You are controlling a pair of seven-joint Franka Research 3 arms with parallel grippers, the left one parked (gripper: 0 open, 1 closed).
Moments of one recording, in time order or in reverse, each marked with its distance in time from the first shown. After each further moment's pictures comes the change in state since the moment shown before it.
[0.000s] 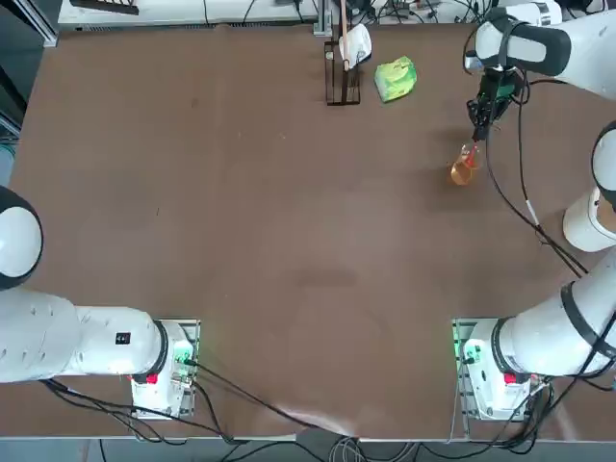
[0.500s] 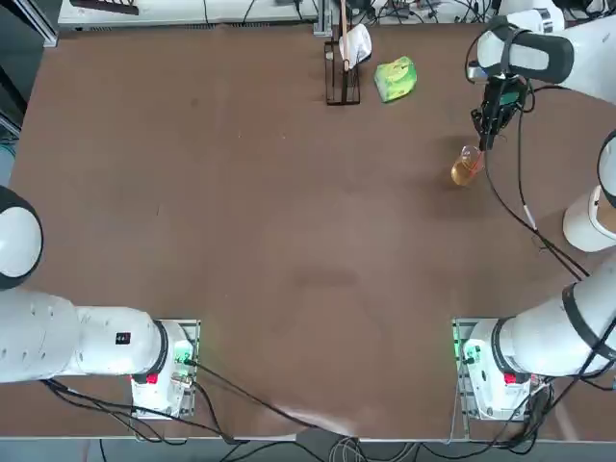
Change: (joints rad) arm -0.005 -0.041 -0.015 -0.060 -0.071 -0.018 0.007
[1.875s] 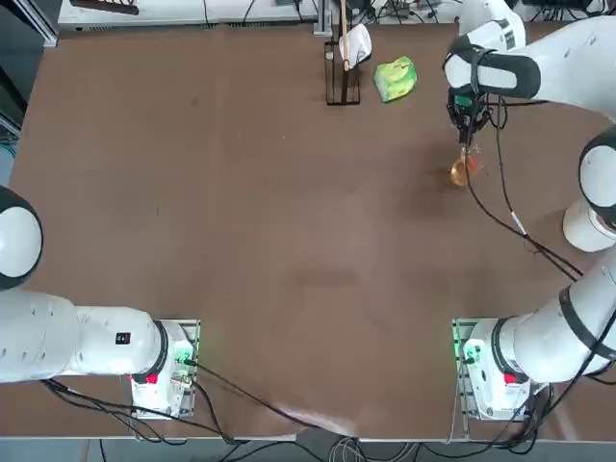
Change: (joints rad) arm 0.160 0.022 0.007 0.013 -0.095 0.055 0.895
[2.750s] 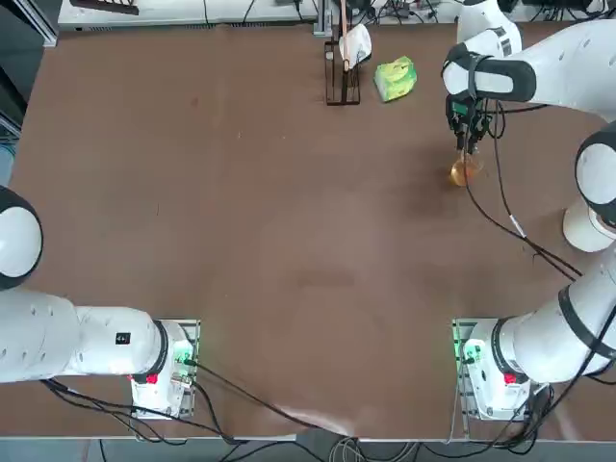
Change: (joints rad) arm 0.000 0.026 -0.002 -0.017 -0.005 0.000 0.210
